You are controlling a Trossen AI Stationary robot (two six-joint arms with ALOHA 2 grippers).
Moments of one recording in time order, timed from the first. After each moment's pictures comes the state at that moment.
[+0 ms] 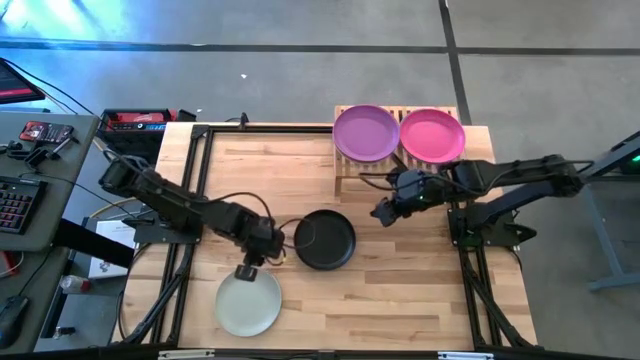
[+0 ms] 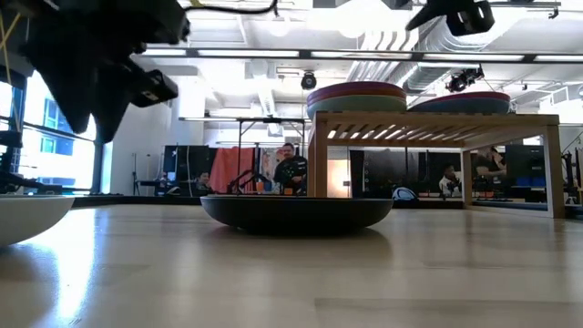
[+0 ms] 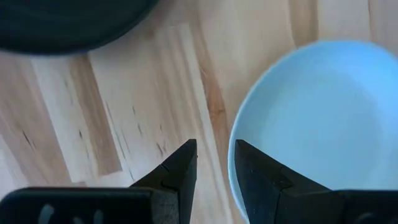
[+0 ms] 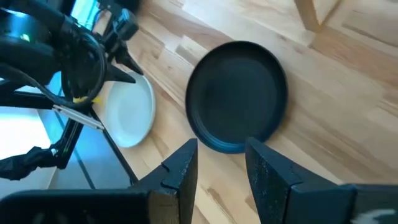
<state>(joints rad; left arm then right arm) -0.32 1.48 0.99 -0.80 0.11 -0.11 0.14 1.19 1.21 -0.82 0.07 1.12</state>
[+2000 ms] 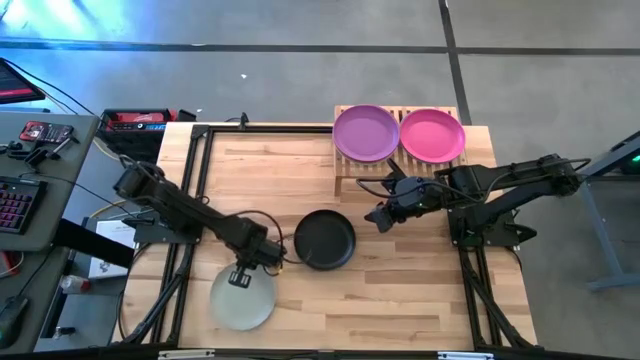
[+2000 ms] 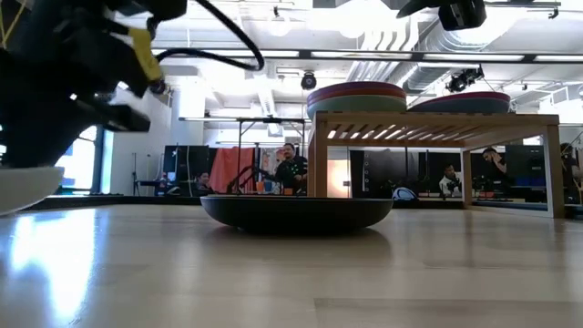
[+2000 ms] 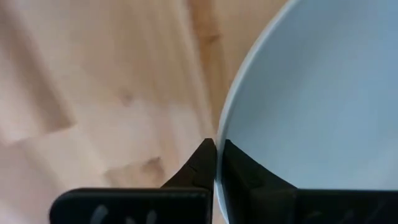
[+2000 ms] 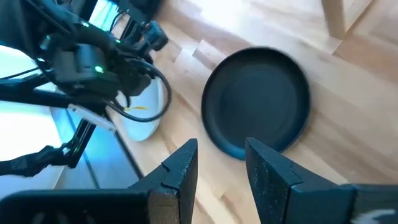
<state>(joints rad) -0.39 1.64 0.99 -0.92 0.12 -0.13 0.19 1.22 1.21 -0.73 0.11 1.12</state>
